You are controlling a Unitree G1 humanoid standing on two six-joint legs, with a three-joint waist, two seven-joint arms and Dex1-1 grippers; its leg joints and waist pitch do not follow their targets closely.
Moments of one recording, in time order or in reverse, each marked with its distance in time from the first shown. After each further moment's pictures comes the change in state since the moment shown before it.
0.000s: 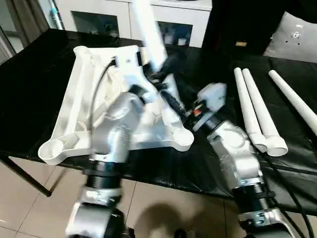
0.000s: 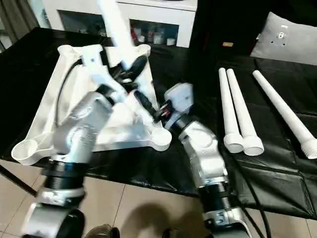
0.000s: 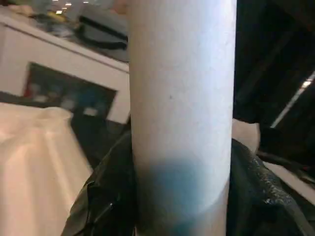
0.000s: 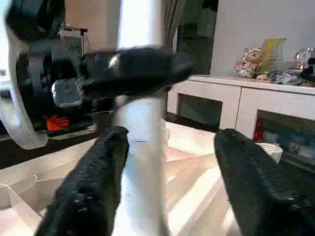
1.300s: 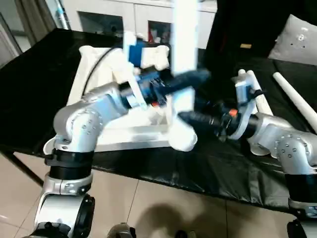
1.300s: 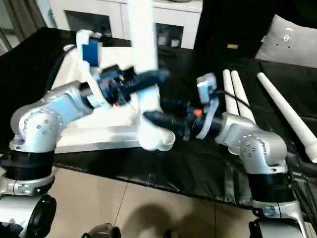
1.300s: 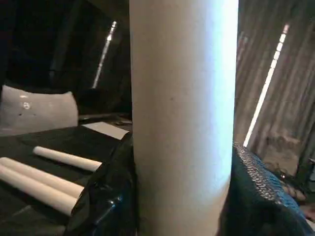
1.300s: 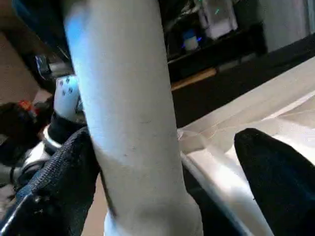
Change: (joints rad) left arm -0.061 0.230 -0.102 -0.199 -0.384 0.354 -0.639; right arm -0.053 -0.357 -0.011 -0.211 0.530 0.818 0.465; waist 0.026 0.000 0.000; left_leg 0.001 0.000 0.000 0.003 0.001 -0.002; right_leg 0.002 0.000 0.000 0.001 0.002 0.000
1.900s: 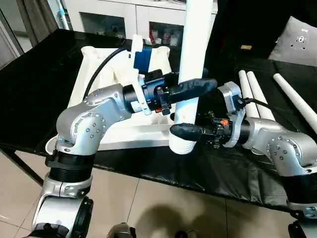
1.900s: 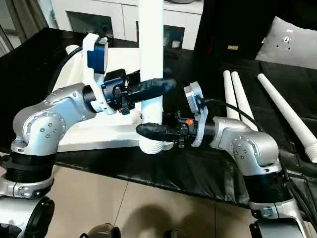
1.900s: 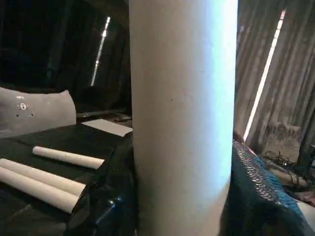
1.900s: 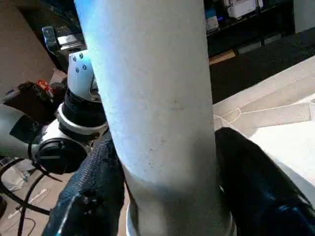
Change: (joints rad) left arm 0.010 0.013 -0.034 -0.011 0.027 -0.033 -0.008; right arm 0.000 -0.011 0.059 -0.004 -0.031 -0.014 0.059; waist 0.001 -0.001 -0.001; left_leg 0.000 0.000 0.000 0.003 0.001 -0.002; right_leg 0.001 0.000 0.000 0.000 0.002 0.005
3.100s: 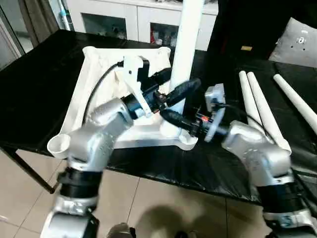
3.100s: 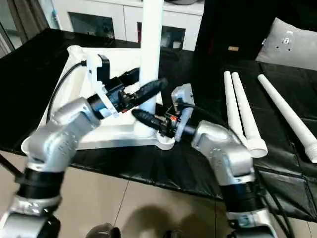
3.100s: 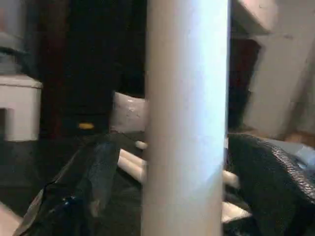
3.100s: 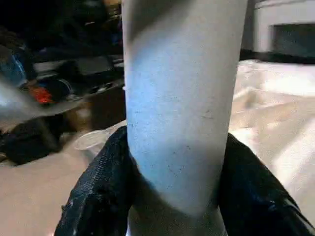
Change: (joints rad) left arm 0.151 -0.115 -0.024 0.020 0.285 -0.307 0.316; right arm 0.060 0.226 0.006 0.037 -0.262 -0.296 -0.403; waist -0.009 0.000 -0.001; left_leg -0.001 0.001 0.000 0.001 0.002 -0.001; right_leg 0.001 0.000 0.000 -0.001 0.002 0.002
